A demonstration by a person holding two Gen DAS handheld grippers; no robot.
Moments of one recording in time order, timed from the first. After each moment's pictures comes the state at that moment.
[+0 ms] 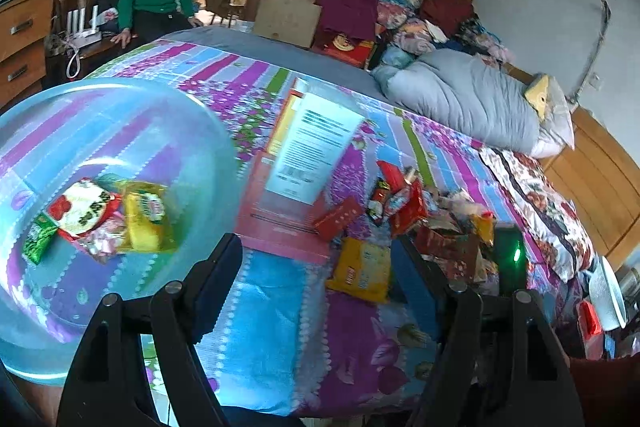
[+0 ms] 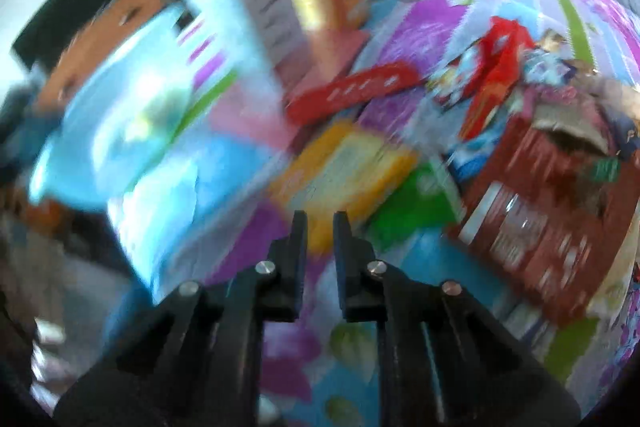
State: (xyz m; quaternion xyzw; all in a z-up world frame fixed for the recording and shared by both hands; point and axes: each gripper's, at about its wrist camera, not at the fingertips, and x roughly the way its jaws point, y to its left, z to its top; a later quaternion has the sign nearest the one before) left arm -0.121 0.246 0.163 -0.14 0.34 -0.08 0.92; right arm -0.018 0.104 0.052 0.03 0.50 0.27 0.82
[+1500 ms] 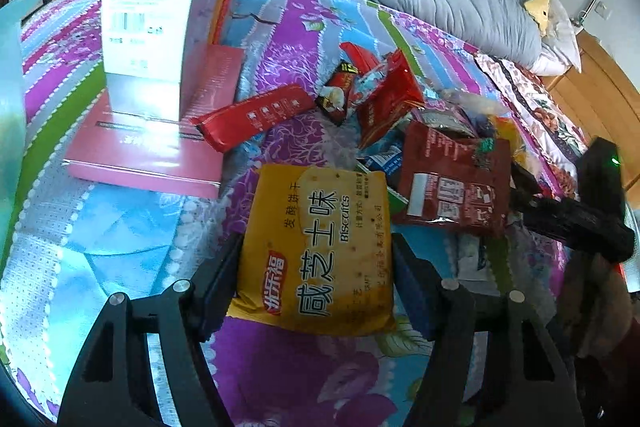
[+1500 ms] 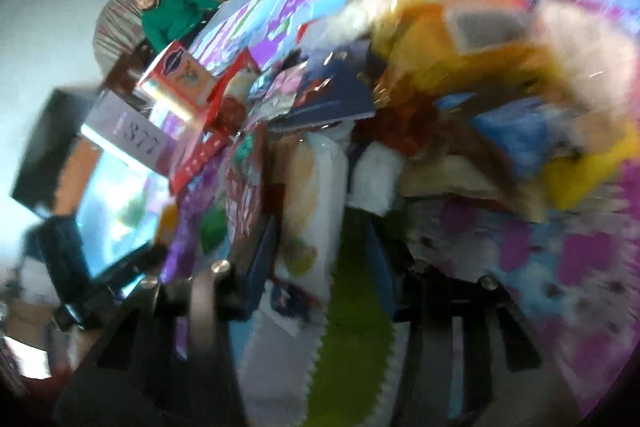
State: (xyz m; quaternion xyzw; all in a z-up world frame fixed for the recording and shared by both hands) left arm -0.040 0.142 0.045 -0.10 0.47 -0.14 0.86; right arm 0.014 -0.100 0.020 0.27 0.48 0.19 0.81
